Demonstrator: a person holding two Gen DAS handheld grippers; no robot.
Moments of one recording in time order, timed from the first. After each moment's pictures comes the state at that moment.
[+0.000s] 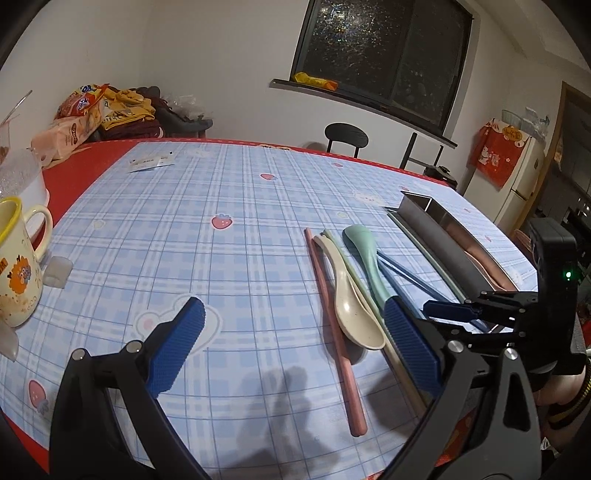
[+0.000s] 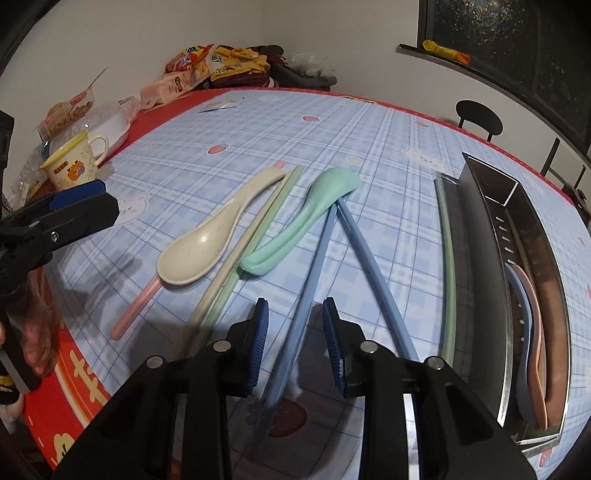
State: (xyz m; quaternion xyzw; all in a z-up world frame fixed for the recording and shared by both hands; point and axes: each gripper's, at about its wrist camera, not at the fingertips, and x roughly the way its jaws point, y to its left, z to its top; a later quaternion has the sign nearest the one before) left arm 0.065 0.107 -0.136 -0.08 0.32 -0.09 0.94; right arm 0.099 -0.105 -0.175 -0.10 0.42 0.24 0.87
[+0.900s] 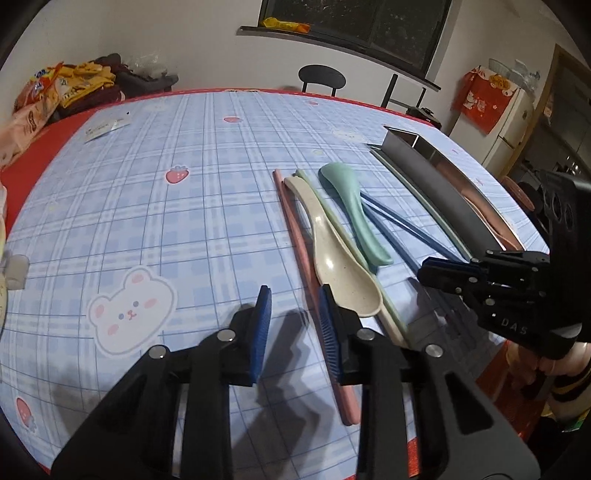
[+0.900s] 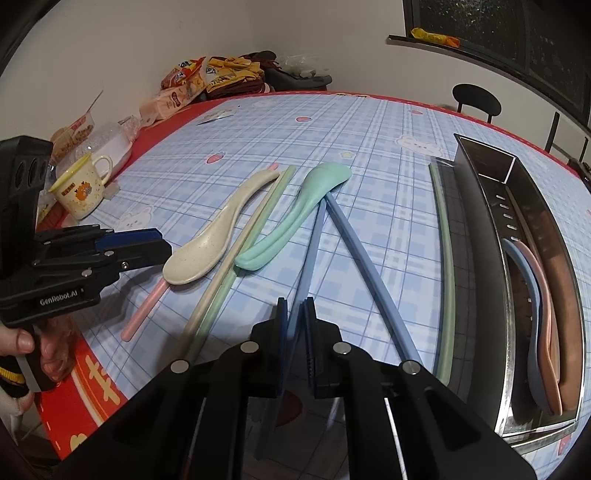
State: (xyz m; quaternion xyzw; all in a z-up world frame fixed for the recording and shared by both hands) left arm 0.092 0.083 -0.160 -0.03 0.42 -0.14 0.89; right arm 0.100 -0.125 -0.176 -0.05 0.43 0.25 0.87
